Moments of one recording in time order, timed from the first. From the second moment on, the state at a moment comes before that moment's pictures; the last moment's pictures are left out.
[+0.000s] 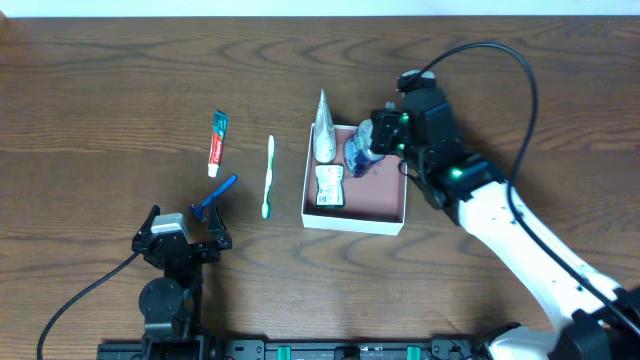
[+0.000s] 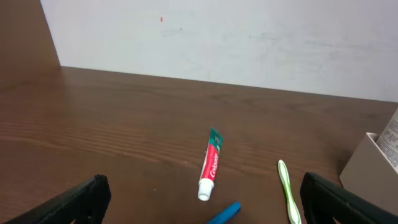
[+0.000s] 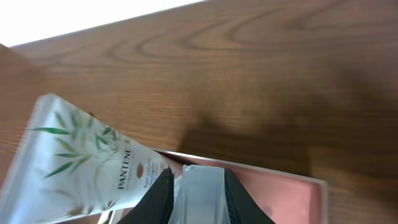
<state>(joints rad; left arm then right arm) 0.01 0.01 0.02 -0.12 -0.08 -0.09 0.48 1.50 1.05 -0.17 0.05 0.54</state>
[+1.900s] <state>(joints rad) 0.01 0.01 0.02 -0.12 -0.08 -0.09 0.59 1.68 1.07 -0.01 0.18 0.60</state>
